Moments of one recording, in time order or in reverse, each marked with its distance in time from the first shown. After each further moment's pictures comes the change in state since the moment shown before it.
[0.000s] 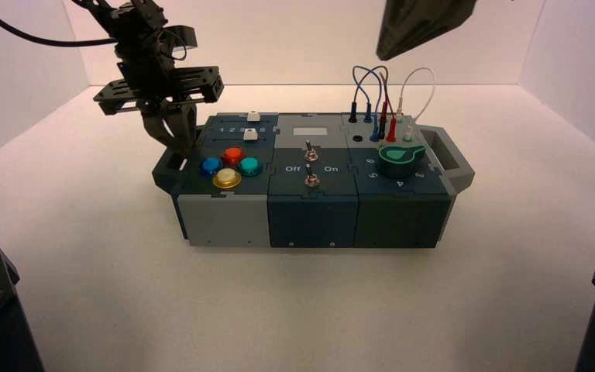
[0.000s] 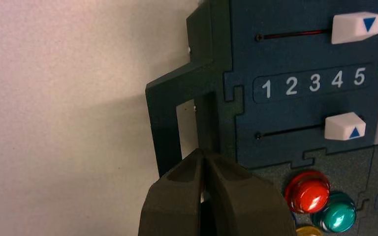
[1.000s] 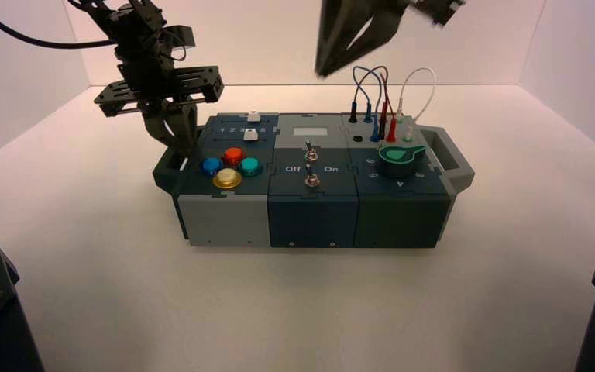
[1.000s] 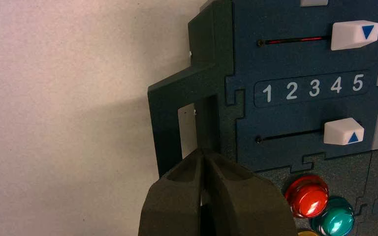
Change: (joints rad) left arm 0.003 0.003 0.006 -0.012 -0.021 -0.002; right arm 0.089 0.216 -0.124 0.104 0.014 0.150
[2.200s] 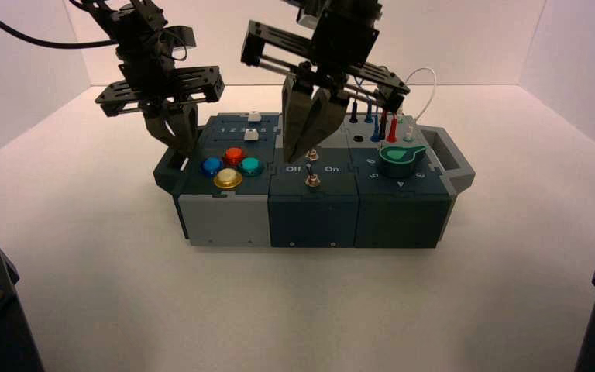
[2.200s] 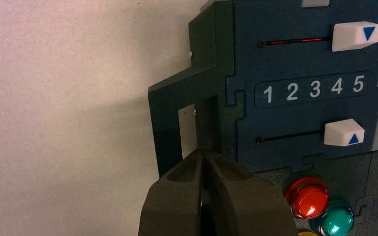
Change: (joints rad) left arm 0.000 0.009 -0.006 0.000 0.006 -0.002; right arm 0.124 0.276 -0.035 -0.011 -0.080 0.302
